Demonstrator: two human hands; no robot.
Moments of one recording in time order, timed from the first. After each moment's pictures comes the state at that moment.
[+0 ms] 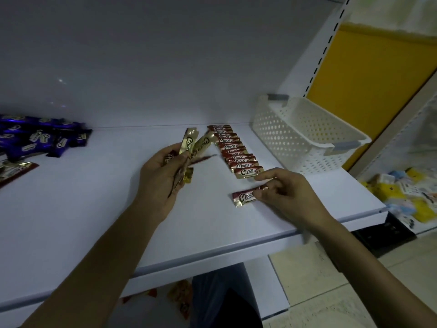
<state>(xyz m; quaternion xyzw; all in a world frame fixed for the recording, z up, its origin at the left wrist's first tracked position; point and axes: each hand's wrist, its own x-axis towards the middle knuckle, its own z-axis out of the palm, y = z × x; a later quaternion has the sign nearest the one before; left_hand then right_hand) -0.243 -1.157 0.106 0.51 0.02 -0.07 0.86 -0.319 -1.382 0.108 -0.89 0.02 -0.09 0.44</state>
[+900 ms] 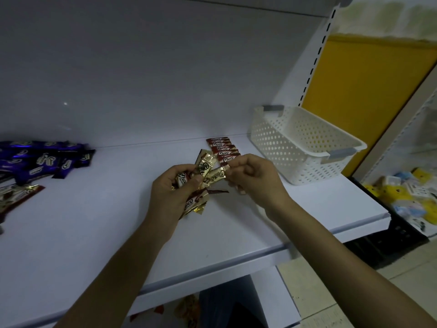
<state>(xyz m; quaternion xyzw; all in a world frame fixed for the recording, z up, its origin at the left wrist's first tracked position) -0.248 -1.164 0.100 0.64 -0.06 -0.03 0.76 -0.276 -1.332 0.131 -0.76 0.02 -0.12 0.64</state>
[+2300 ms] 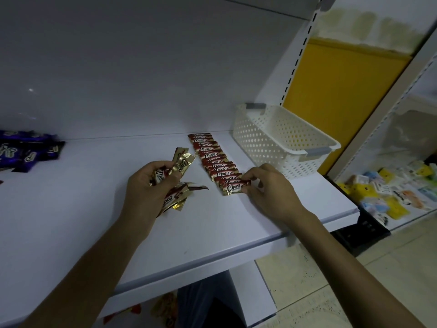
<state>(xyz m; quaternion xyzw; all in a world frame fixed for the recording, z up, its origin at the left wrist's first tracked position) -0.249 -1.164 0.098 0.68 -0.05 -0.01 0.73 -0.290 -1.407 0.099 -0.97 0.01 -0.17 0.18</state>
